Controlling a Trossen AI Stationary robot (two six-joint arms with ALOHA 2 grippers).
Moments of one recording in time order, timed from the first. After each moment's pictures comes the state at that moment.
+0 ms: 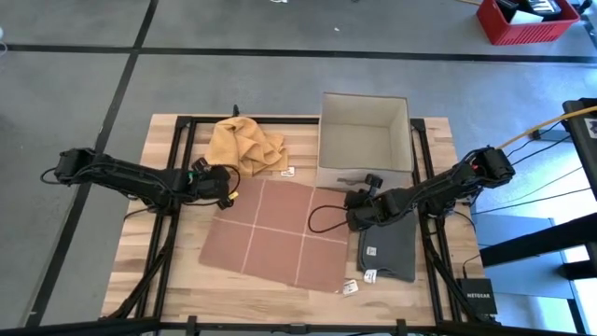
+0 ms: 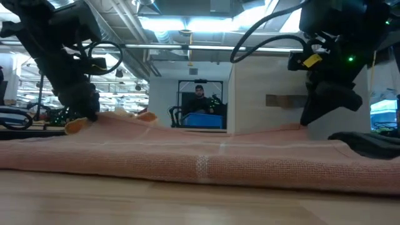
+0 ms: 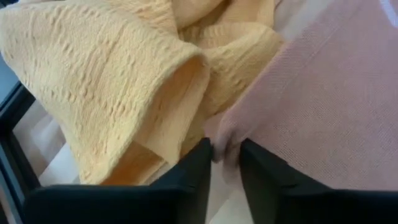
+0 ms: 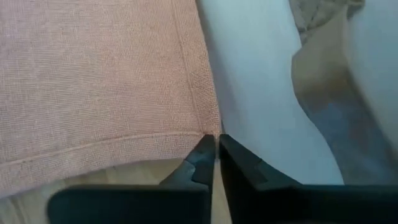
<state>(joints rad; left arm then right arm) -0.02 1.02 0.42 -0.56 -0.66 -0.46 0.27 1.46 0.74 -0.64 0.61 0.49</state>
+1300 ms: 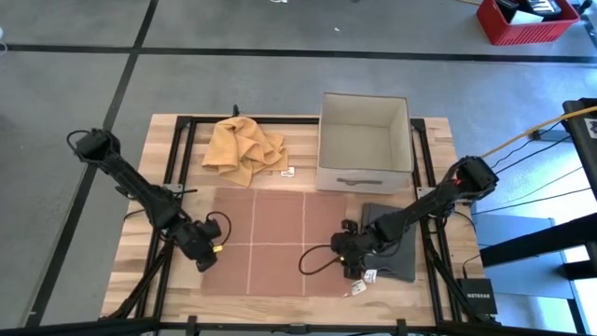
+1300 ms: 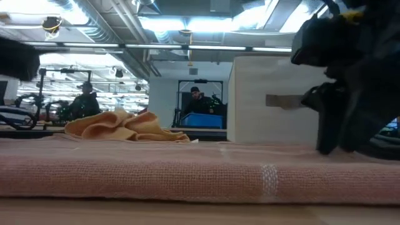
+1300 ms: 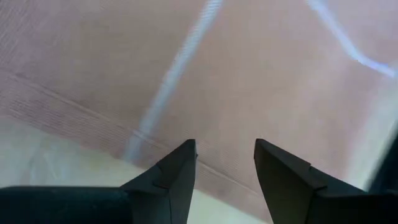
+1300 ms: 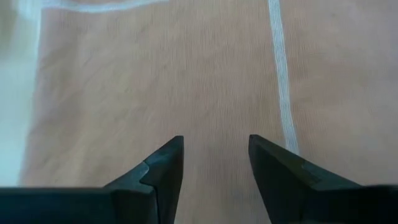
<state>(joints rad) -0.75 1.12 0.43 -0.37 -0.08 -1.33 0.49 1.66 0.81 -0.18 0.08 0.54</state>
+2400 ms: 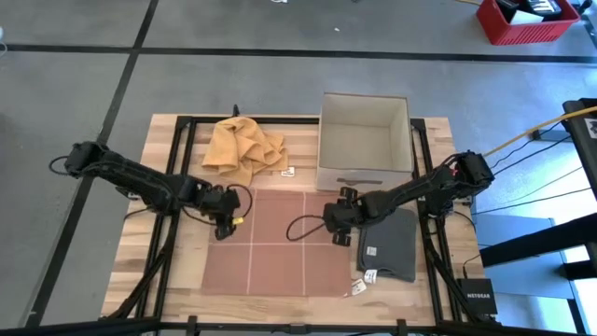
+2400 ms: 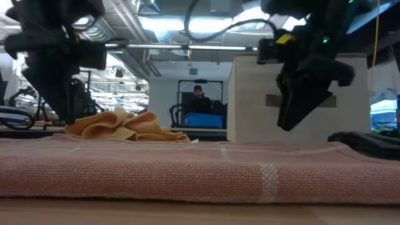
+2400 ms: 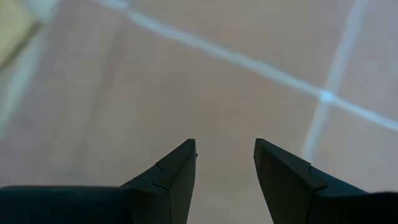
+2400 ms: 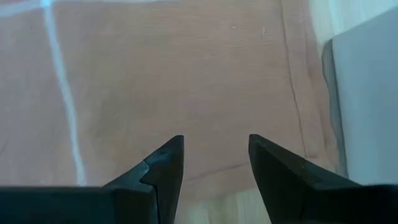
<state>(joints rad) -0.19 1.15 0.56 -0.57 -0.06 -0.56 0.26 1.66 0.99 -0.58 0.27 0.37</state>
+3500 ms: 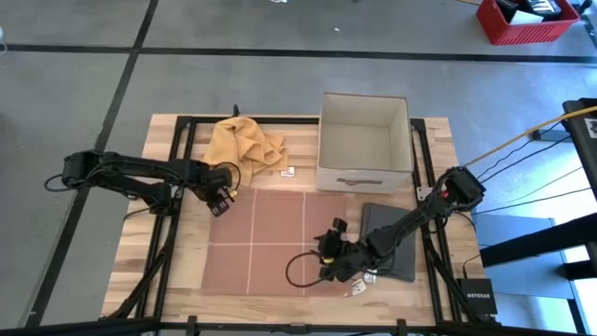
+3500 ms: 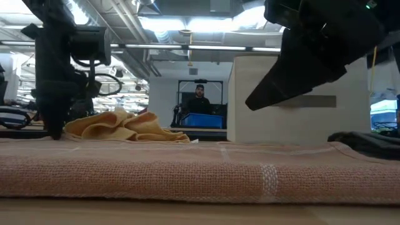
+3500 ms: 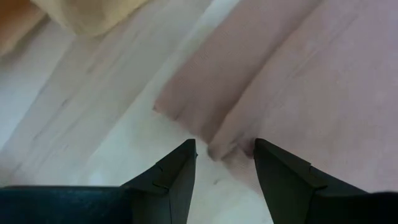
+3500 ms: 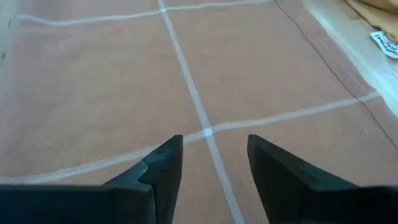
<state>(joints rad) 0.19 1.14 0.50 -0.79 -0.08 -0.52 0.57 1.82 0.98 -0.05 0.63 0.60</state>
